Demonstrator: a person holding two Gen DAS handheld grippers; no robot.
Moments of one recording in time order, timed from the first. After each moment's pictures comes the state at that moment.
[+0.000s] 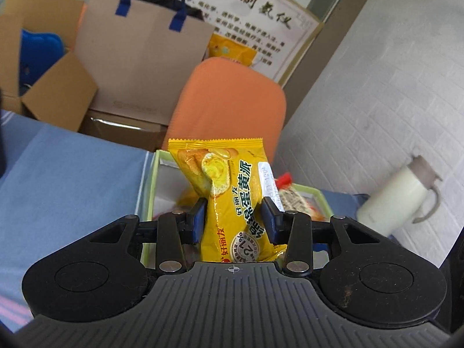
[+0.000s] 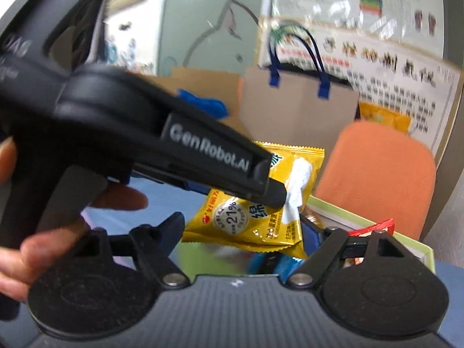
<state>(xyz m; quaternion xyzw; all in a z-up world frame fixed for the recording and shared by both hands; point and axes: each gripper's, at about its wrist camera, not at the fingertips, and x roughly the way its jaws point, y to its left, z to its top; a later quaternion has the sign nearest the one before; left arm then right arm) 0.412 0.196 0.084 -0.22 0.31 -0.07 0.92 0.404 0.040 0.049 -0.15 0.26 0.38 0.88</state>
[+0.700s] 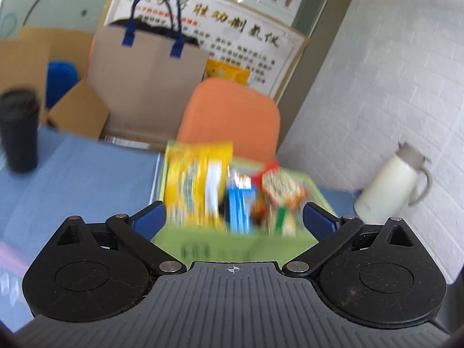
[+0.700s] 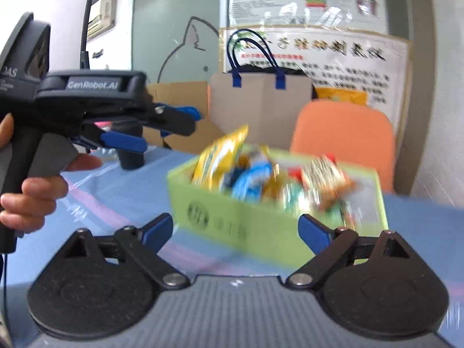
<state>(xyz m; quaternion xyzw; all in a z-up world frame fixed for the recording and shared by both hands) 0.287 0.160 0.088 -0.19 0.25 -0.05 0.95 0.283 -0.084 0.031 -0.07 0.23 0.32 0.91</state>
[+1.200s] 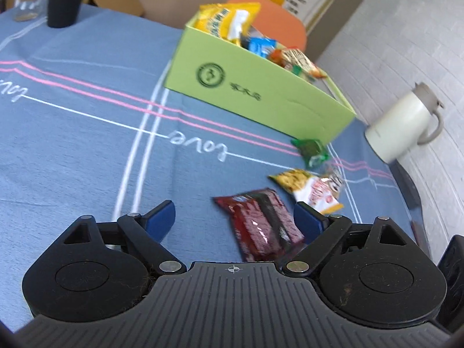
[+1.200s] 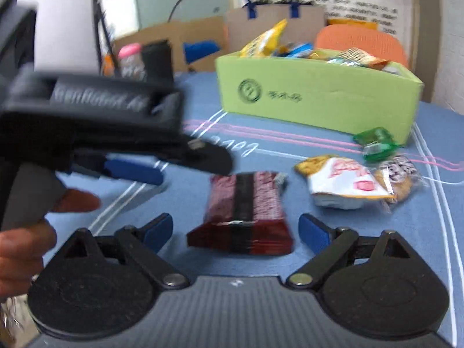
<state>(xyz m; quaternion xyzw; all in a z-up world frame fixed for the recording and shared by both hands) 0.209 0.106 0.012 -0.25 0.38 -0.02 0.89 0.225 -0.048 -0.034 -0.11 0.33 0.34 0.87</state>
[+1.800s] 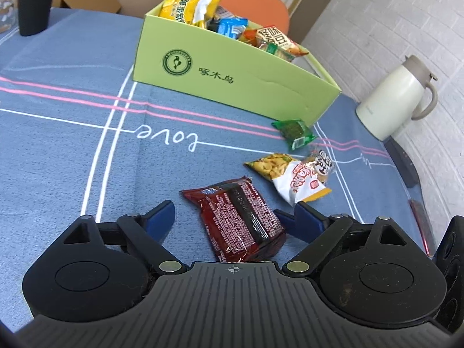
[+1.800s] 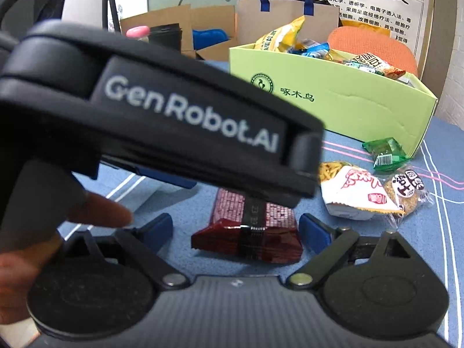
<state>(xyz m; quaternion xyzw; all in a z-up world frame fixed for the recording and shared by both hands) 0.221 0.081 0.010 -0.21 0.41 -0.04 0.89 0.232 -0.043 -0.033 -0.13 0.33 0.34 0.87</state>
